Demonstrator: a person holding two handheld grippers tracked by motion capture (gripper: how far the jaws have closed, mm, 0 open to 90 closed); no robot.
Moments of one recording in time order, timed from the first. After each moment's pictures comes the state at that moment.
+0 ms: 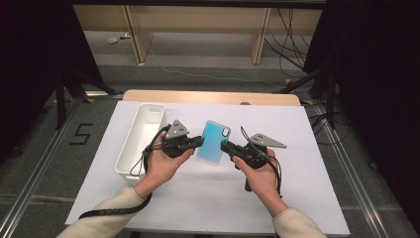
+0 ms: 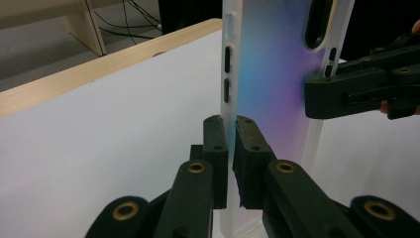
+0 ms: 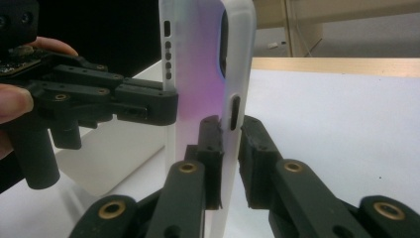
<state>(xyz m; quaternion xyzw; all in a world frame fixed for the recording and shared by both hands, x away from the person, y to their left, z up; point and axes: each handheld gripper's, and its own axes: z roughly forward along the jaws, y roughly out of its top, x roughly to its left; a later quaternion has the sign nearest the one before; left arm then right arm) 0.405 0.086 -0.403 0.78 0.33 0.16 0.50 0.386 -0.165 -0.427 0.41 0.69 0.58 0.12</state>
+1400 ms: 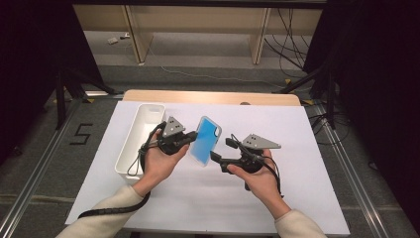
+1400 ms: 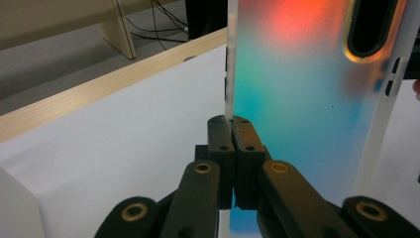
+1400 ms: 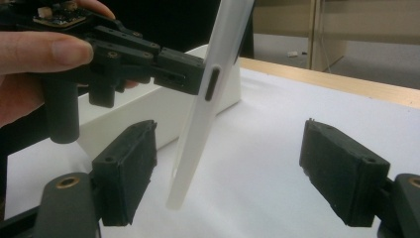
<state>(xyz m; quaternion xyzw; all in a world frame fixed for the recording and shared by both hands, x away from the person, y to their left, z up) 0.406 0.095 -0.394 0.77 0.35 0.21 0.49 0.378 -0.155 -0.419 0.34 0.74 0.57 0.13</state>
